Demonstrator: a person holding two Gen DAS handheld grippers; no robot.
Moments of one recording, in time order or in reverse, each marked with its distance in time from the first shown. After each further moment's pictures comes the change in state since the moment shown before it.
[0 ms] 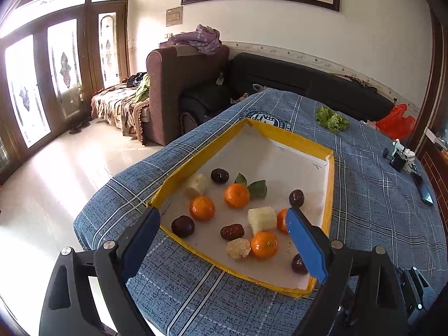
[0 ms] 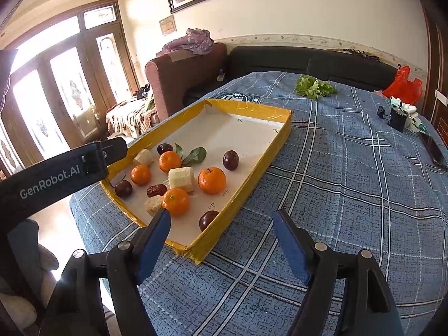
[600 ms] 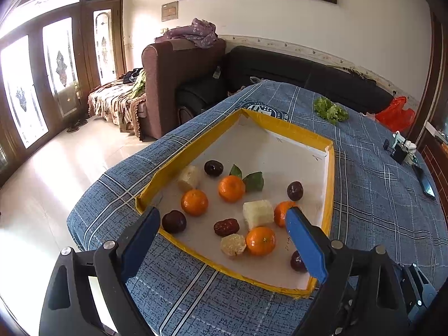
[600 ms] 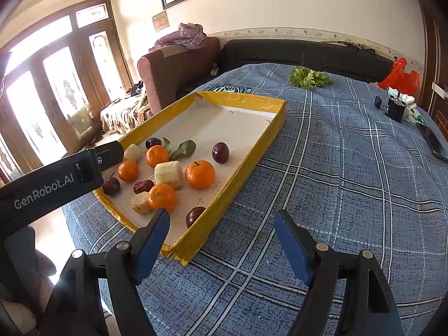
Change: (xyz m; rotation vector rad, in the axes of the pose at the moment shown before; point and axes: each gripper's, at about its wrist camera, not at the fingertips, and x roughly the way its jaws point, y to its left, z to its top) left arm 0.016 -0.007 -0.004 0.014 0.028 -0.004; right arm 0.014 -0.008 -0.003 0.024 0.029 -0.020
